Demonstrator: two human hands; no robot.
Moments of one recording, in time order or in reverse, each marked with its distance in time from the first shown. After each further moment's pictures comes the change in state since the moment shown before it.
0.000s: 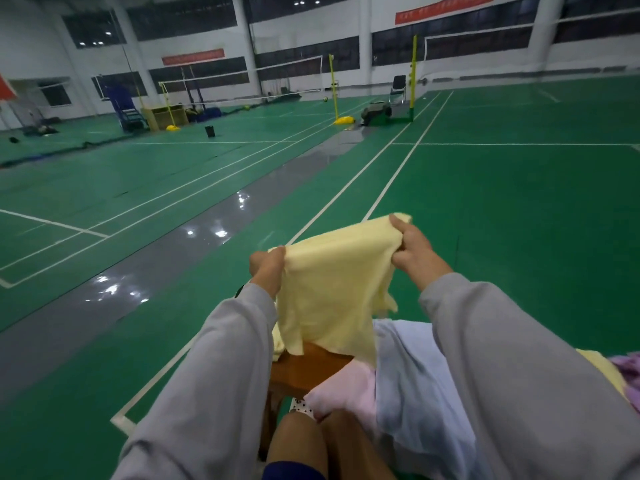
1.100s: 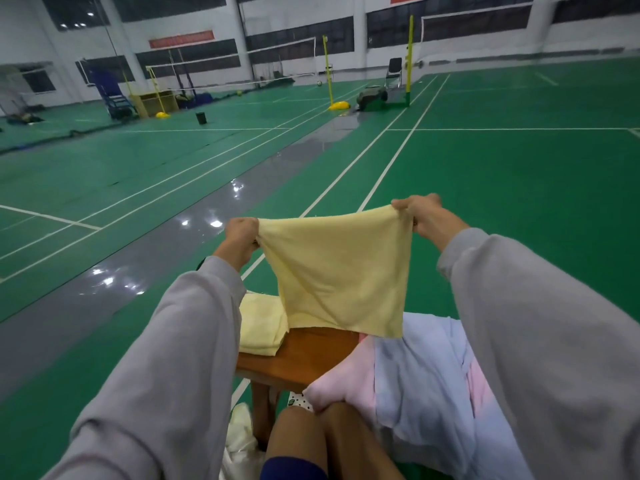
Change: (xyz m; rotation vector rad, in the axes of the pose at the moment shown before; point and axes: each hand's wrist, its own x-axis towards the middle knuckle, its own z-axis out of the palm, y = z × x) left_hand 0.064 0.046 -0.020 -0.087 -0.157 0.132; right_hand 0.019 -0.057 0.007 -0.604 0.256 -0.246
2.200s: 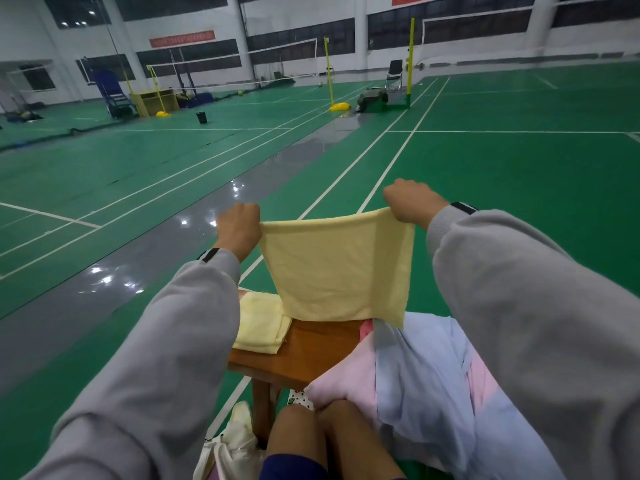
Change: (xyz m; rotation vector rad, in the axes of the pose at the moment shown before) left_hand -0.034 0.031 -0.021 1.492 0.079 0.719; right_hand -0.036 -0.030 0.011 -1.768 -0.064 -0.910
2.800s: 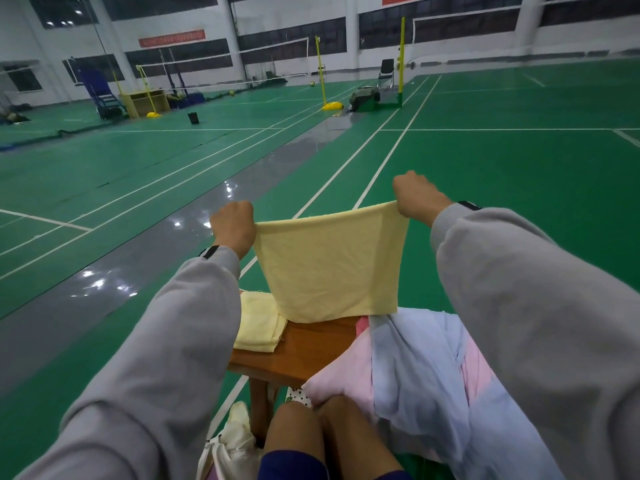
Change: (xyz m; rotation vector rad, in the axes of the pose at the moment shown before) left_hand 0.000 0.004 0.001 0.022 0.030 -0.054; right_hand -0.009 0.014 0.004 0.191 0.036 0.206
